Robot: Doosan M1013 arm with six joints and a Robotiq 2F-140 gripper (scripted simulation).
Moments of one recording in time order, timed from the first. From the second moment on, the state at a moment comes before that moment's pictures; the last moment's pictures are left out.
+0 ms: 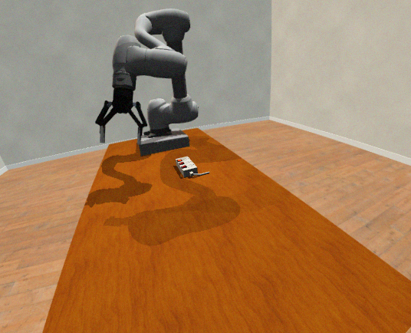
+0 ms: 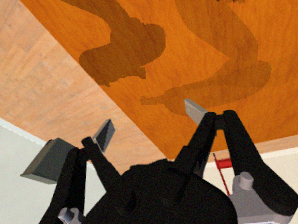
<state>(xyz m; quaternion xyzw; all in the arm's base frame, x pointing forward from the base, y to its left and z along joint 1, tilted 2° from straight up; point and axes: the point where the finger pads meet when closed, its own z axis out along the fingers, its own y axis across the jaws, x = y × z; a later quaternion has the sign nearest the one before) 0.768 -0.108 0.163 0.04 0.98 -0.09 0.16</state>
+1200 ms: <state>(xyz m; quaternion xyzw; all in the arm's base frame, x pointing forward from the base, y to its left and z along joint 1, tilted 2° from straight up) 0.768 -0.108 0.163 0.04 0.98 -0.09 0.16</state>
